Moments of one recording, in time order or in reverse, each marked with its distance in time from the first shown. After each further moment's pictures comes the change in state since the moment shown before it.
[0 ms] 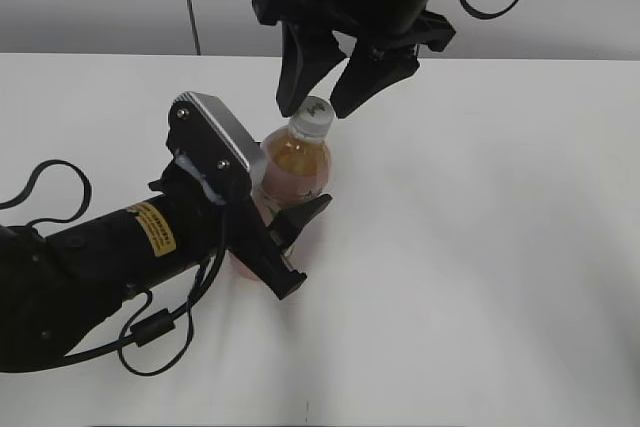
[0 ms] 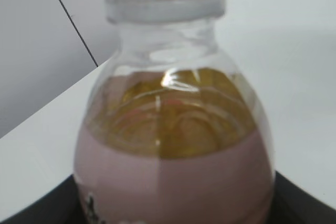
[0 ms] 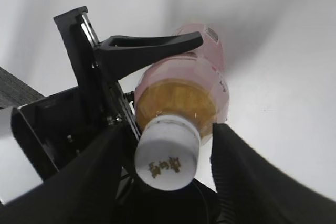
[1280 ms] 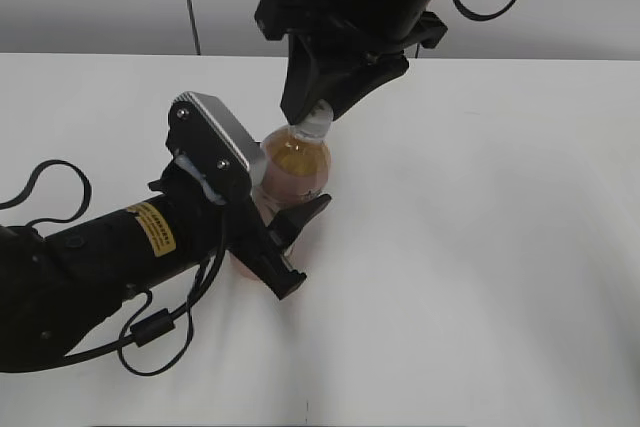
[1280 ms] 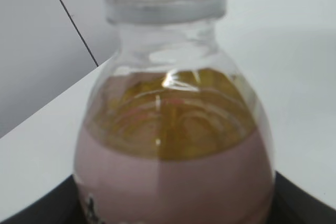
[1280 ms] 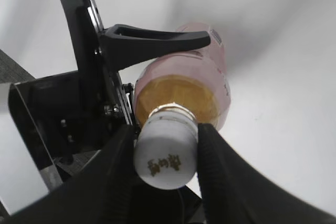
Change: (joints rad) left arm 0.000 0.000 0.000 0.000 0.000 0.000; right arm 0.002 0.000 0.009 0.012 0.004 -0.132
